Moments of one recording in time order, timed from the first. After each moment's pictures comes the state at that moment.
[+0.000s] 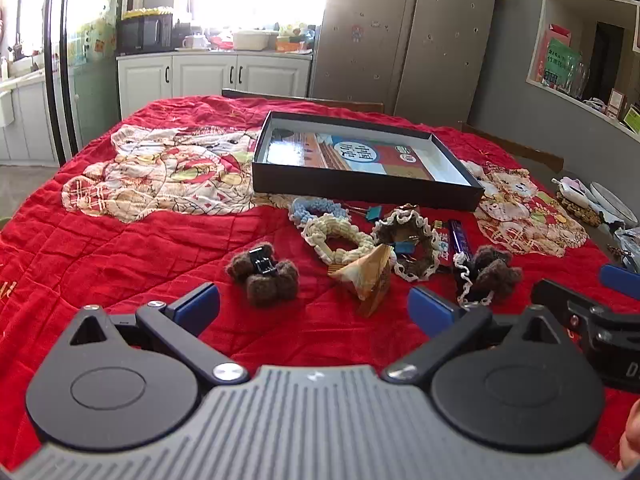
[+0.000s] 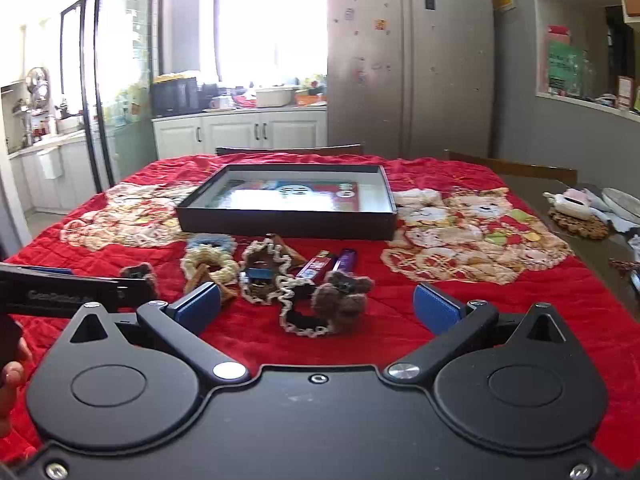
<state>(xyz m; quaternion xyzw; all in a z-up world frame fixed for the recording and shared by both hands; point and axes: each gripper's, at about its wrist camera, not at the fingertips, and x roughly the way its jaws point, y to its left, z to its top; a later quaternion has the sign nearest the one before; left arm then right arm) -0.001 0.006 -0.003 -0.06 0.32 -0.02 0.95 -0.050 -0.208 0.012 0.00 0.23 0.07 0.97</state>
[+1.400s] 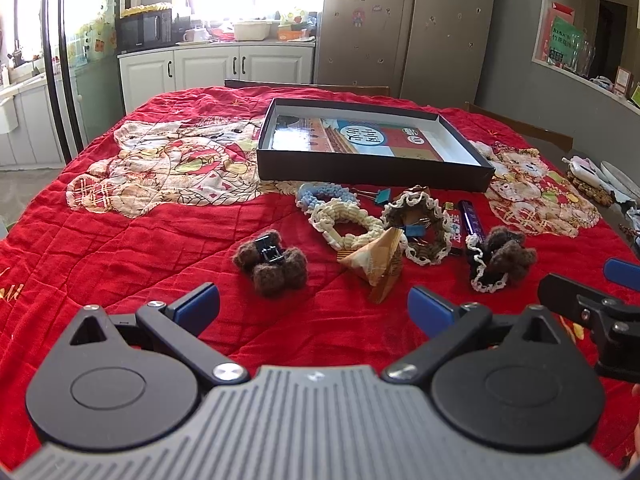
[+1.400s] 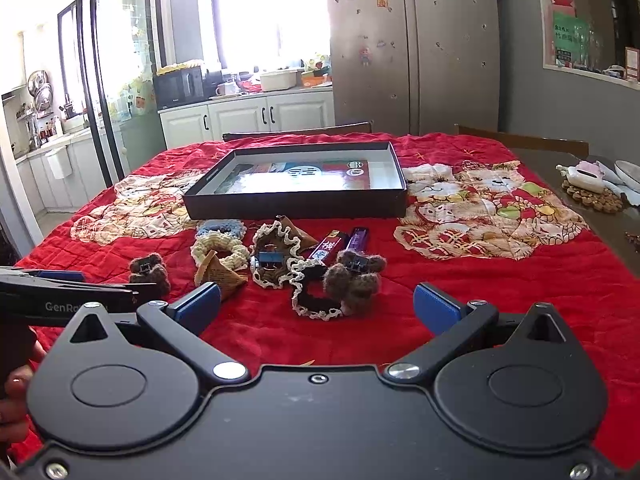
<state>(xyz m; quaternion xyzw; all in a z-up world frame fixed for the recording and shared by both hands) 0.005 0.002 -0.009 -0.03 0.33 -0.01 0.94 -0.042 -0.213 0.007 0.02 0.27 0.08 0.96</state>
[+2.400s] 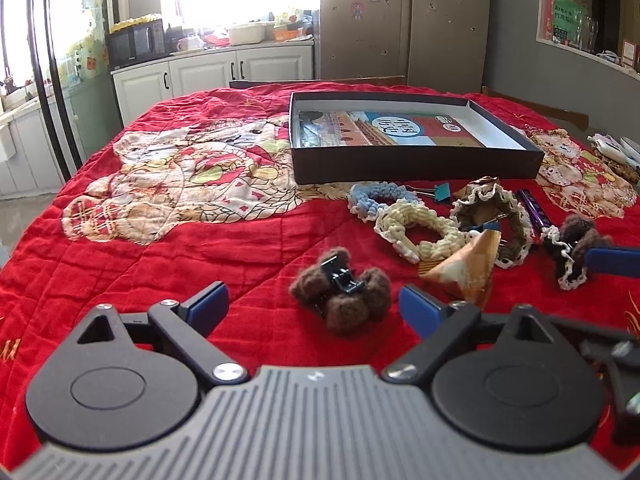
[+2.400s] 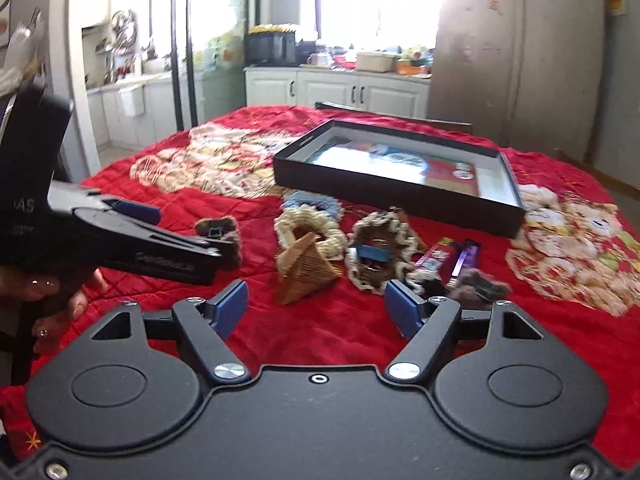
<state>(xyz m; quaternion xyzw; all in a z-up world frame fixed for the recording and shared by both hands) 0.052 0.043 -0.041 0.02 0.33 -0.02 0.94 -0.001 -0.140 -0.022 -0.07 0.28 0.21 0.93</state>
